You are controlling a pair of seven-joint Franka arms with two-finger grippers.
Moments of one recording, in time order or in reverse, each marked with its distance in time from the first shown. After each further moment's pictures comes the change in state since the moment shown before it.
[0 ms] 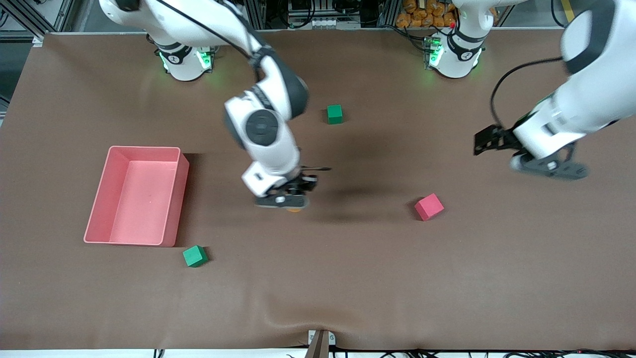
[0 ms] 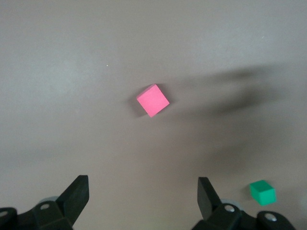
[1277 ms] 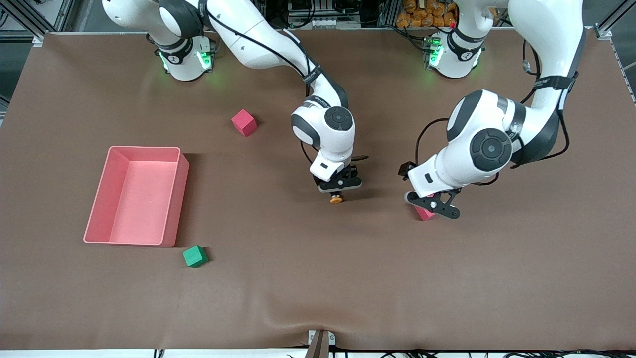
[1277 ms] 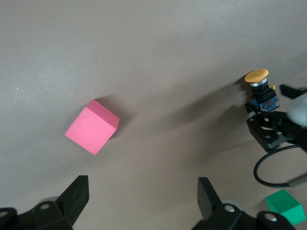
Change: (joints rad) left arm -0.187 0.281 -0.007 -0.003 0.069 0.179 -0.016; right arm 0.181 0.235 -0.023 0.067 -0.157 0.189 0.115
